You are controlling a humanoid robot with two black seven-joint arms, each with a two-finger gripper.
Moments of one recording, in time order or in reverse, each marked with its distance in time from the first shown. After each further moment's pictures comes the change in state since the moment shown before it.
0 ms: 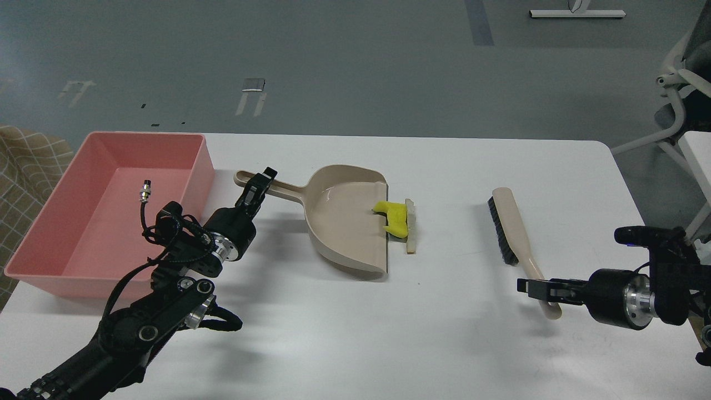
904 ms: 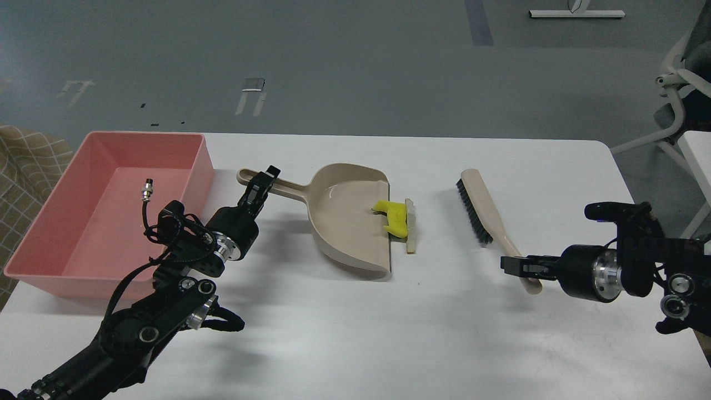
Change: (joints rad) left arm 0.004 -0.002 0.000 -0.020 0.002 0.000 0.001; right arm 0.072 0.165 -0.001 -0.117 0.010 0.022 -0.021
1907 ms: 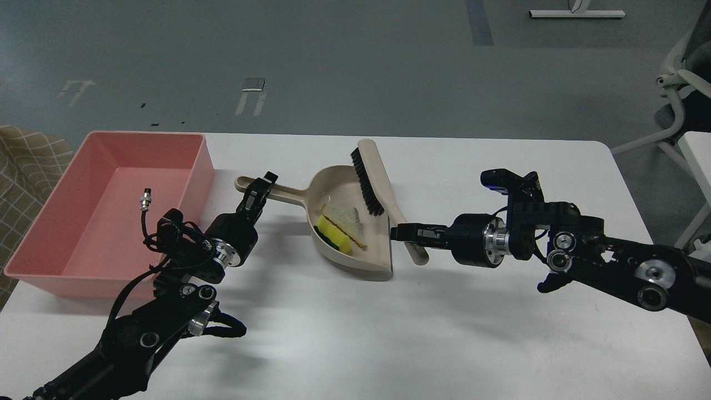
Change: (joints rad) left arm 0.026 -0.012 -0.005 0.000 -0.032 0.018 -0.008; right arm 0.144 0.354 0.001 -0.145 0.196 0.000 0.040
